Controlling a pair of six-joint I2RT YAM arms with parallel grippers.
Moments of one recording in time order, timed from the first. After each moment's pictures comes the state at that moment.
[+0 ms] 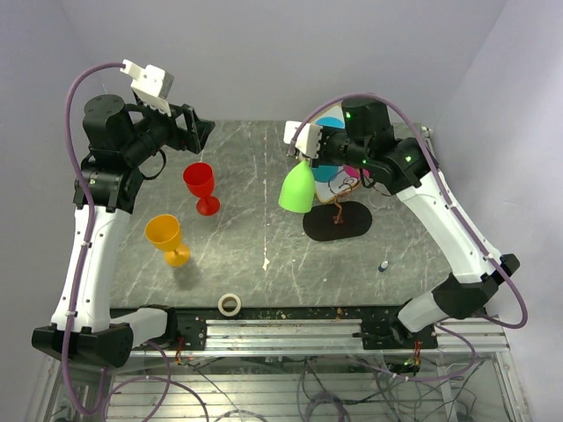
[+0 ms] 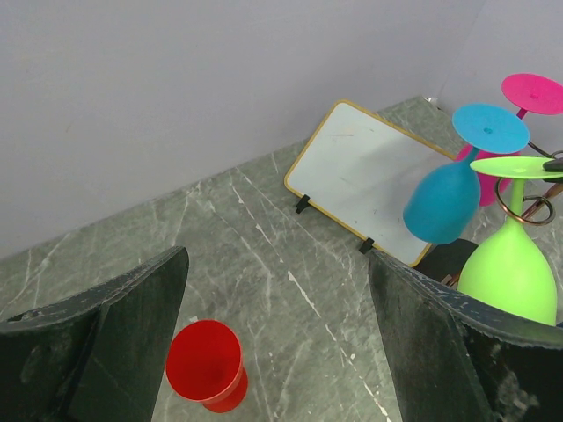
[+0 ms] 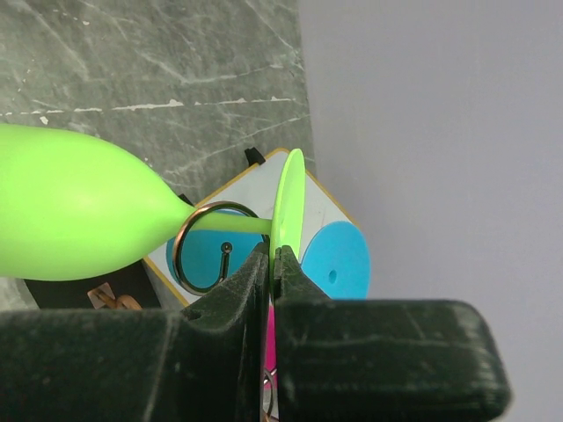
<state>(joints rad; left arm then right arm) -0.12 1.18 1.53 -0.41 0.43 0.00 0.68 1.51 1.89 -0.88 -0.10 -1.01</state>
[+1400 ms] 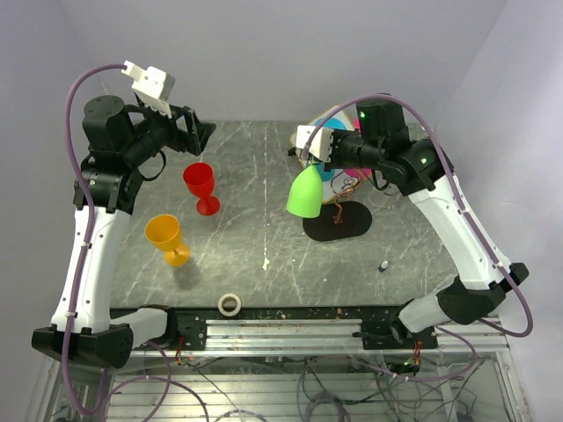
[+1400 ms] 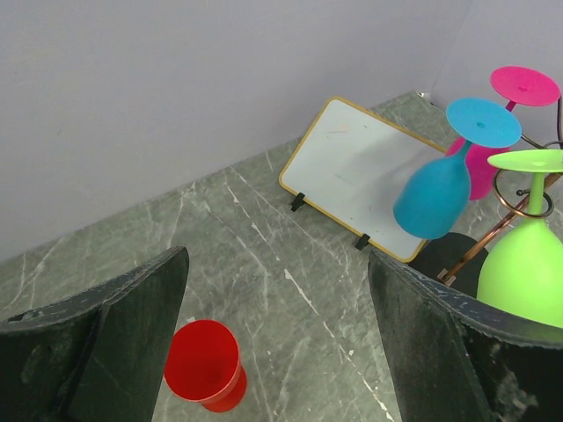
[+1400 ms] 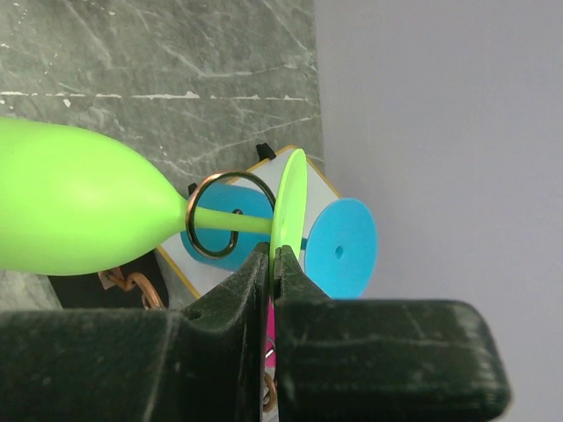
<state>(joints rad) -0.12 1.17 1.52 -0.41 0.46 0.01 0.64 1.48 1.90 -0.96 -0.19 -1.05</state>
